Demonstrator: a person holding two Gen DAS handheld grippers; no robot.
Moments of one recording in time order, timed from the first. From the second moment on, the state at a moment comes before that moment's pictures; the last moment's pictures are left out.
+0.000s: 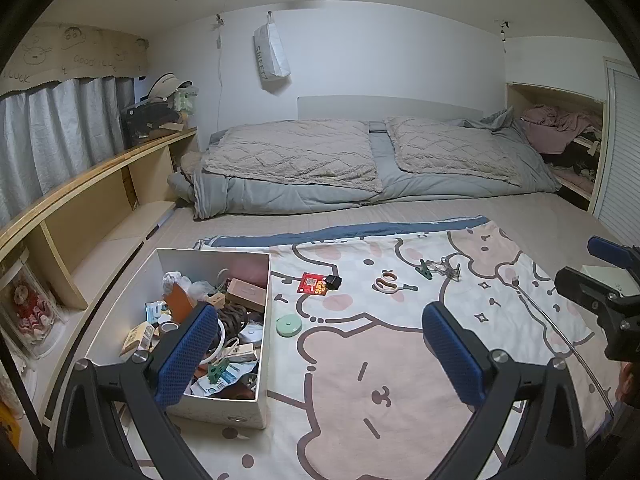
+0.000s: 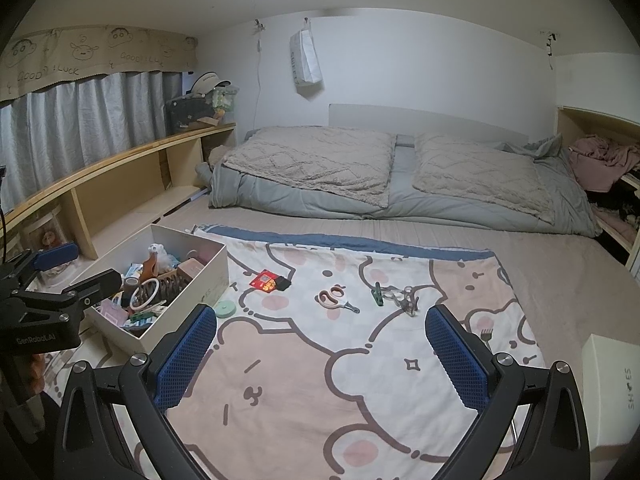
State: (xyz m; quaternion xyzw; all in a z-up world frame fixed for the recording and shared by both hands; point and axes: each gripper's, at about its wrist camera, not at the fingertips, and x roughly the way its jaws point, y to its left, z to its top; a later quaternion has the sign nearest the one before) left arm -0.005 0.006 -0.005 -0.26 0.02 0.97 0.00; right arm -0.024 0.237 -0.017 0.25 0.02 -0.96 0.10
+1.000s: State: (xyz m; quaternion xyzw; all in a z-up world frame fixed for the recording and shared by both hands) left arm -0.036 0.022 0.001 -0.25 0.04 0.96 0.06; right arm -0.041 0.254 -0.019 0.26 0.02 -0.96 0.09
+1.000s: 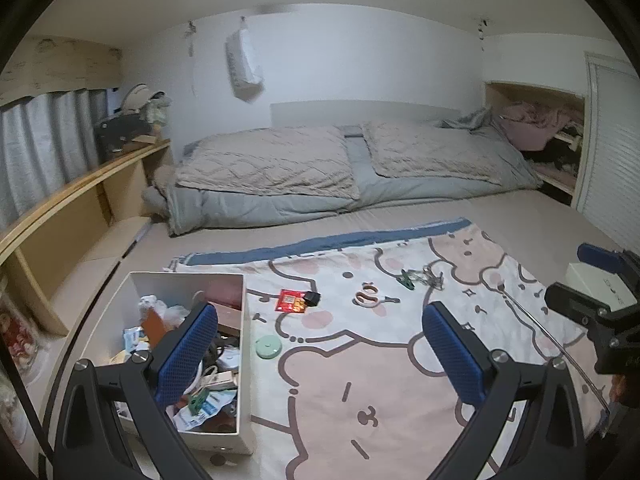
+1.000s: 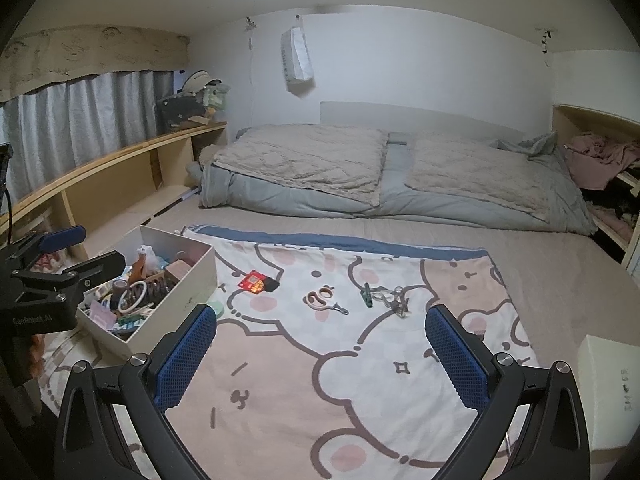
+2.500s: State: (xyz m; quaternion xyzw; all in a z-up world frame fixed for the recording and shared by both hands) left arm -0.185 0.058 -0.140 -0.40 0.04 0.91 0.06; right arm -0.152 0.298 -0.161 0.44 0.02 -0.89 0.11
